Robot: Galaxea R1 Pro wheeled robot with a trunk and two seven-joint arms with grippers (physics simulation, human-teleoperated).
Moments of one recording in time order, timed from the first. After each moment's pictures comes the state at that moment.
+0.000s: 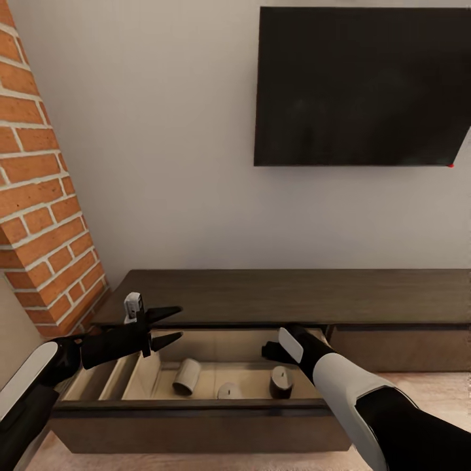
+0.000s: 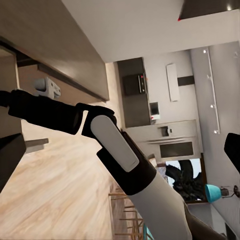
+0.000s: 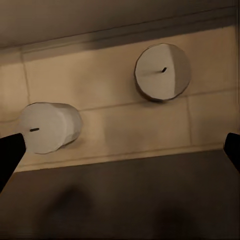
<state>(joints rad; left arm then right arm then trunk) -0.38 0.40 -0.14 -1.55 1.98 1.00 0.17 -0.95 0.13 0.27 -0.23 -0.58 0.62 -0.31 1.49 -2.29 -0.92</state>
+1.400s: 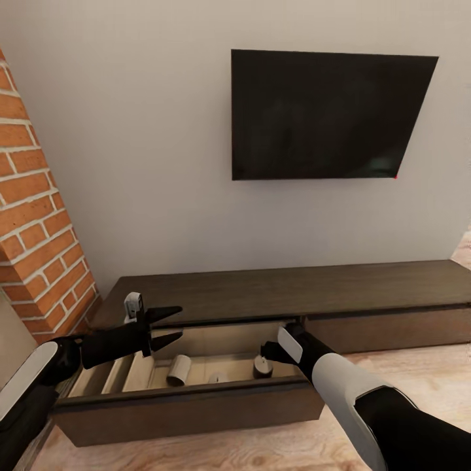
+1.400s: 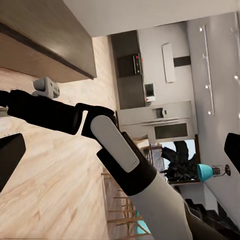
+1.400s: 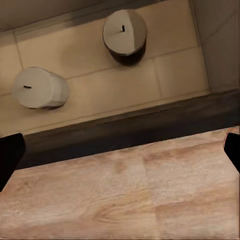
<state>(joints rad) -0.38 0.40 -0.14 -1.55 1.97 1.00 0.17 -0.95 0.14 0.27 -0.23 -0.58 0.62 -0.31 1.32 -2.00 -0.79</state>
